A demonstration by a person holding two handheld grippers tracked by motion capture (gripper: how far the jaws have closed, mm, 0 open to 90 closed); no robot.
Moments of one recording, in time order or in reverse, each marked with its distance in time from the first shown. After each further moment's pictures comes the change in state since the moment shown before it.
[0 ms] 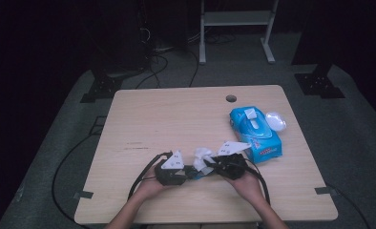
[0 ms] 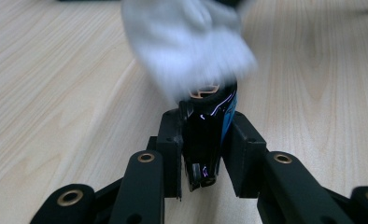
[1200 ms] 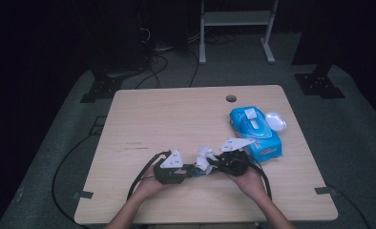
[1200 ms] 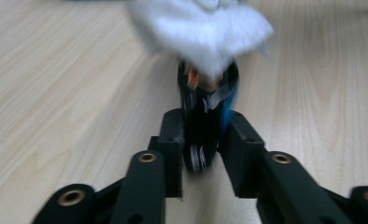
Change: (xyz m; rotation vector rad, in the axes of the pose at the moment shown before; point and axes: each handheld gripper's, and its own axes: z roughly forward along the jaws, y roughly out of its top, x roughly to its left) left arm 0.004 0.000 -0.004 -0.011 0.031 -0.012; right arm -0.012 -0.001 -0.002 0.021 0.017 0.025
